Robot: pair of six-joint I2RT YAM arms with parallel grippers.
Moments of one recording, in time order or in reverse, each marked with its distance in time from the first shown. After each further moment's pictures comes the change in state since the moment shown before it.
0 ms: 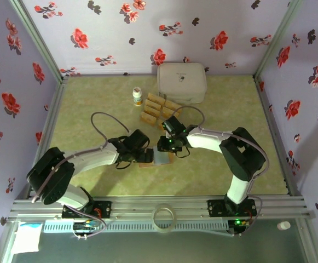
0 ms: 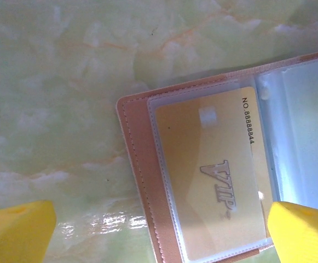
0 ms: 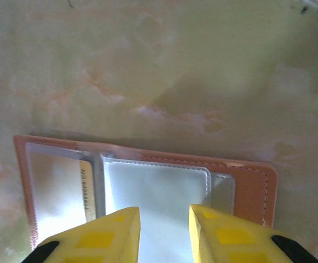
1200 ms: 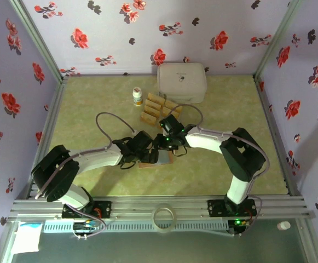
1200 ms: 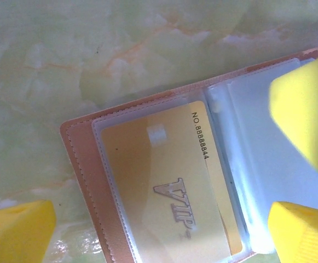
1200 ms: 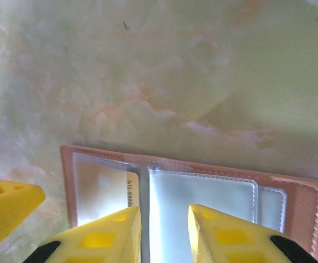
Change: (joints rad) left arm -0.041 0.039 0.004 0.095 -0.006 0.015; right arm 0.011 -0.021 0.033 0.034 -0.010 0.027
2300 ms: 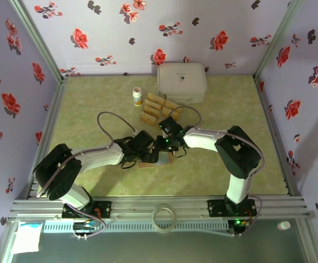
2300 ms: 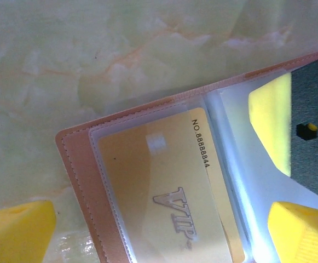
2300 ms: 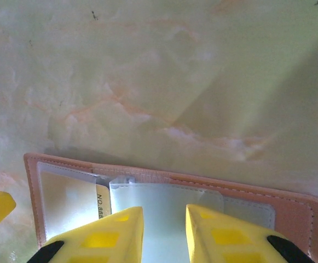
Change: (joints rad) left arm 0.000 0.028 0.017 -0.002 -0.009 0.013; right arm 0.011 0.063 -0.011 0.034 0.004 0.000
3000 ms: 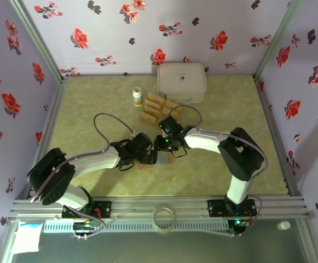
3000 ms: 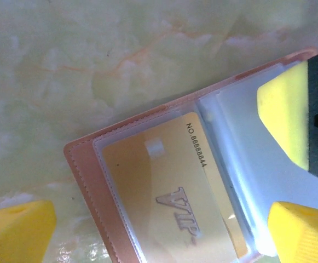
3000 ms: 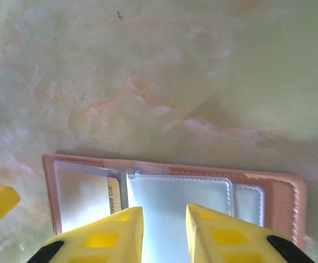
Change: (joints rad) left arm -0.018 -0.091 -0.057 0.019 -0.035 -0.016; right arm 0.009 -0.048 0.001 -0.032 0.013 -0.024
